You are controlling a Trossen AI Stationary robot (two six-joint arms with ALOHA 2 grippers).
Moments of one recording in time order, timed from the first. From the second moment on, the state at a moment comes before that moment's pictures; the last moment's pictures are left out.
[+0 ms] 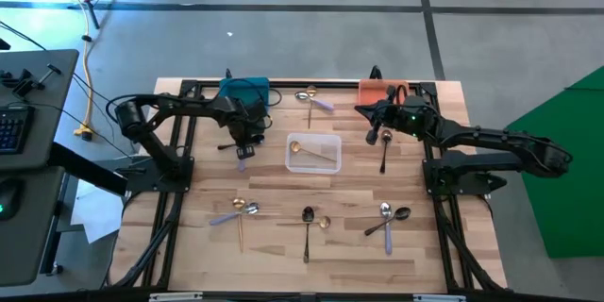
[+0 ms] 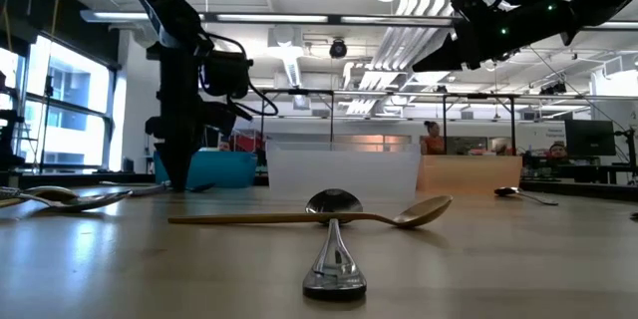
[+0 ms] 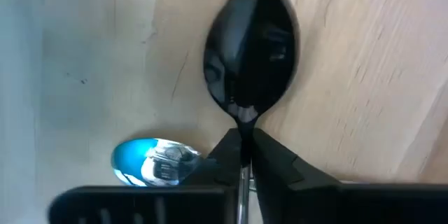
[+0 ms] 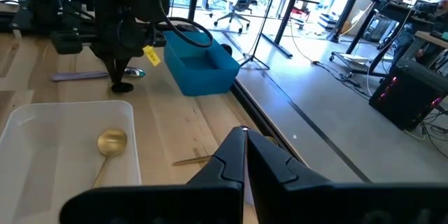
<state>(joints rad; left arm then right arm) 0.51 1.67 0.83 -0.67 0.02 0.26 -0.44 0.95 0.44 0.30 0.04 -0.25</state>
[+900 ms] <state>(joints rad) 0.84 1.63 1.36 -0.90 -0.09 0.40 -0.44 0.95 0.44 0.30 0.04 -0.25</state>
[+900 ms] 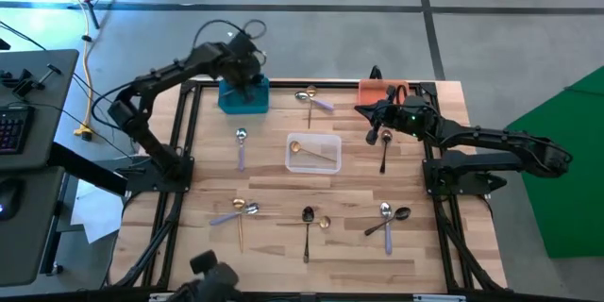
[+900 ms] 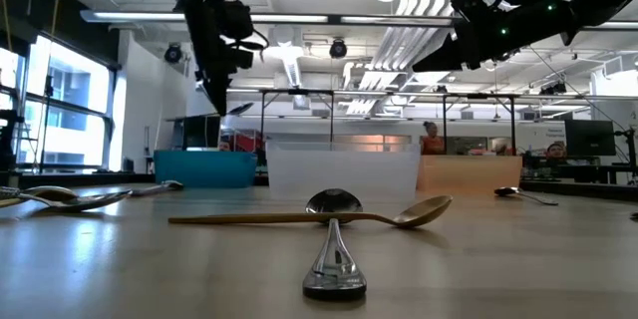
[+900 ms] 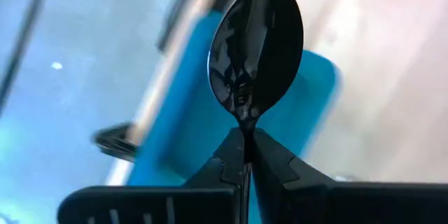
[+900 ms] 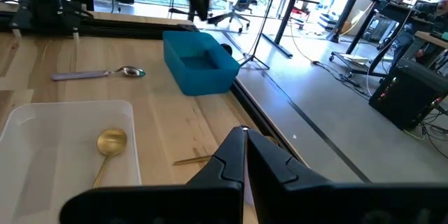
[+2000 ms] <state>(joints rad) 0.95 1.97 1.36 -0.79 -0.03 0.30 -0.44 0.95 0.44 0.30 0.04 -0.24</state>
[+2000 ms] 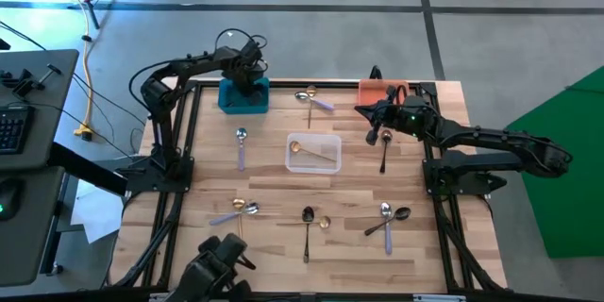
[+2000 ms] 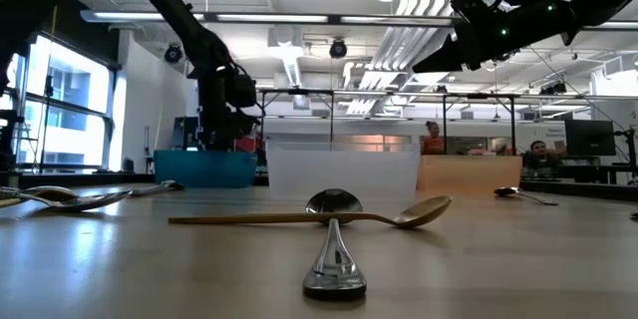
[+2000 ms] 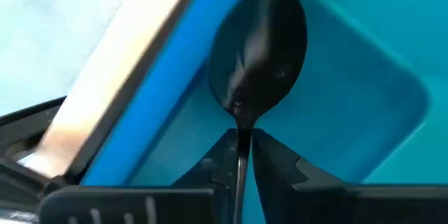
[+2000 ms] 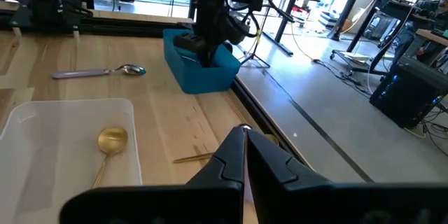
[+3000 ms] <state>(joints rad) 0.34 1.23 0.85 -0.52 0.01 -0.01 -0.44 1.05 0.44 0.37 -0.06 -0.13</state>
